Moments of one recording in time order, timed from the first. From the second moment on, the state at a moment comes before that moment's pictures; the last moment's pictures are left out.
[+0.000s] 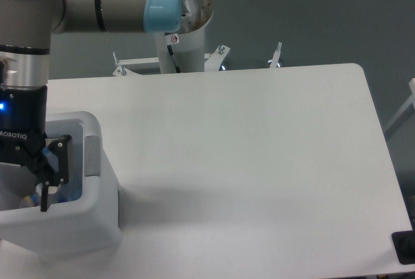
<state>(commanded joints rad) 2.01 -1.94 -1.23 -0.74 1.41 -0.04</state>
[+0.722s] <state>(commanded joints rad) 2.20 -1.90 -1.29 -0.95 1.78 0.26</state>
